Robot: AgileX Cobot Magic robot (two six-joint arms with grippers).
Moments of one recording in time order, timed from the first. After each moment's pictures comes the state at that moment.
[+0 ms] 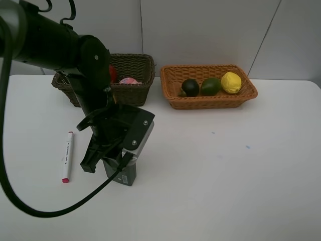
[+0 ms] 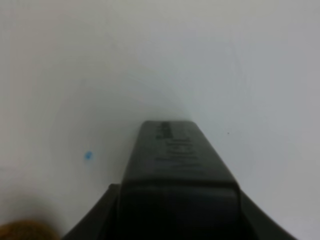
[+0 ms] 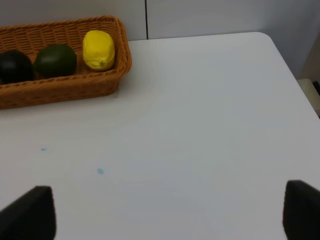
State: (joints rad) left arm -0.65 1.87 -1.08 -0.24 0.86 1.32; right arm -0.04 0.00 -0.53 -0.14 1.06 0.06
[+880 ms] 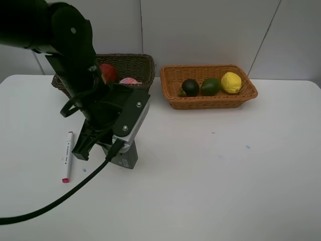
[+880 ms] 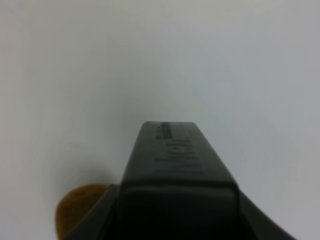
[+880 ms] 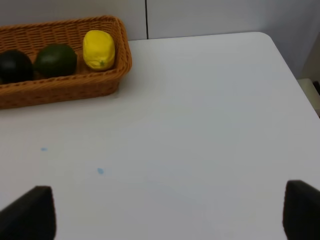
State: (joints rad) left arm -0.65 1.68 -1.07 -0.22 0.85 1.32; right arm -0.04 0.00 -0.53 -0.14 1.06 0.06
